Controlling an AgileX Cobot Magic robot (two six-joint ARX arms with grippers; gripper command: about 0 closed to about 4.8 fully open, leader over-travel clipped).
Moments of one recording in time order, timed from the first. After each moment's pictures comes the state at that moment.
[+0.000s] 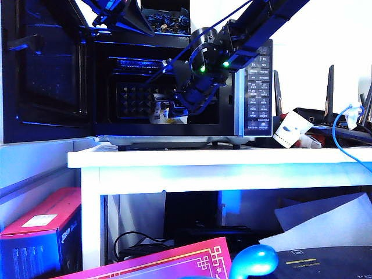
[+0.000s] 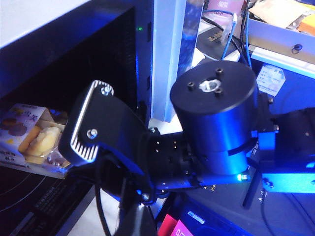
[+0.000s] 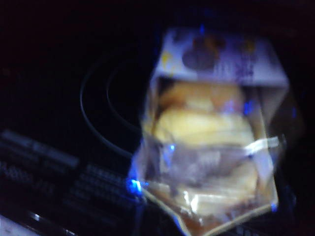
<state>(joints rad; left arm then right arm) -0.28 1.81 1.84 -0.48 0.59 0.27 0.47 2.41 2.14 -0.08 -0.11 -0.08</state>
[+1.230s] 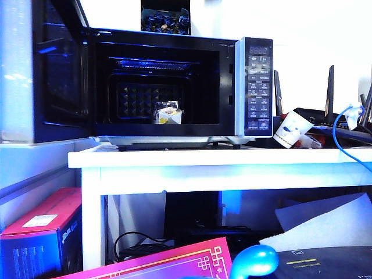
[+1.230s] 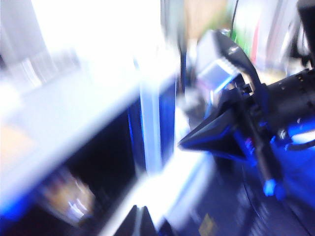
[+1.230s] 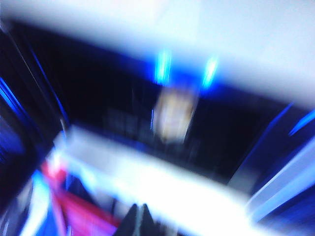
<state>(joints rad) -0.28 1.45 1.84 -0.54 0.56 0.19 0.47 1.80 2.15 -0.77 -0.10 -0.08</state>
